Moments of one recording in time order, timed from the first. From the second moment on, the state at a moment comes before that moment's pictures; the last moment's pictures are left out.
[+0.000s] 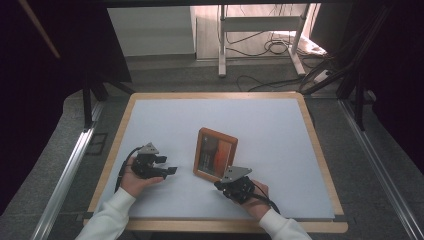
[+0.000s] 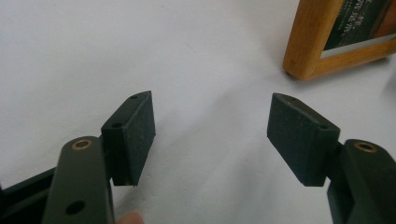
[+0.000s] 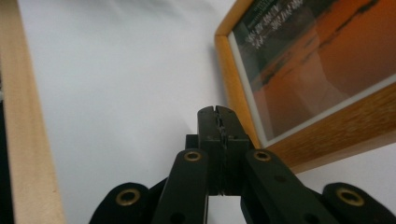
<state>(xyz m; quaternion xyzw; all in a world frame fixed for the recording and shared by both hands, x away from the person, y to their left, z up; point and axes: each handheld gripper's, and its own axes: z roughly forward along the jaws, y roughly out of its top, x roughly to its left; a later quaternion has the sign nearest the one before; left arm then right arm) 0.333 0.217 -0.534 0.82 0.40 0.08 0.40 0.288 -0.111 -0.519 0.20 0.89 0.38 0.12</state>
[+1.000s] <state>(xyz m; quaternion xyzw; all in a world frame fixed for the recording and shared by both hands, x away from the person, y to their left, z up) 0.333 0.218 -0.533 0.82 0.40 0.08 0.40 0.299 -0.127 -0.525 0.22 0.90 0.36 0.13</state>
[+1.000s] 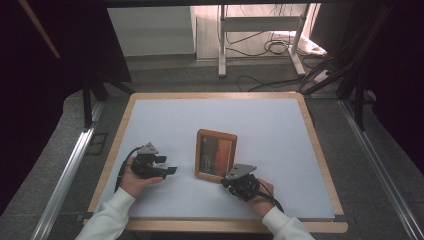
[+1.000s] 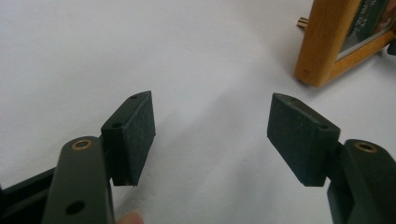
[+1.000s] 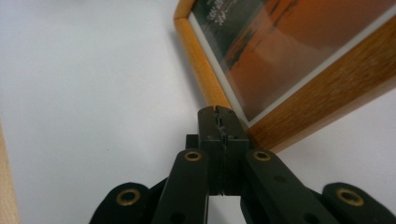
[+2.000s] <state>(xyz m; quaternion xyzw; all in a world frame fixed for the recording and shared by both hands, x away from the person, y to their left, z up) 0.334 0.215 -0.532 0.82 0.40 0.08 0.40 0.302 -0.139 -0.525 0.22 0.89 0.37 0.14</state>
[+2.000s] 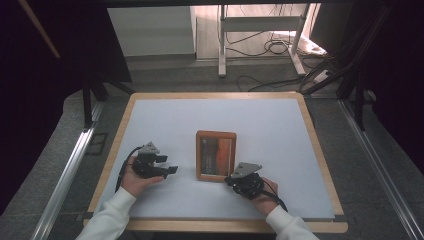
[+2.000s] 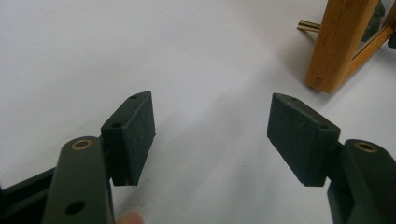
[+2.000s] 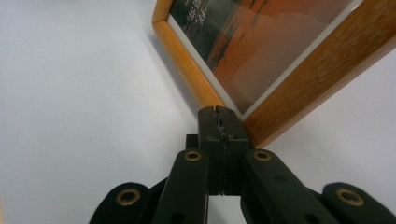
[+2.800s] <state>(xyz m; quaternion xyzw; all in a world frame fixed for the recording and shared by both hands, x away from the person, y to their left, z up) 0.320 0.205 -0.528 0.83 0.38 0.10 0.40 0.299 -0.250 -0.506 0.37 0.80 0.43 0.17</state>
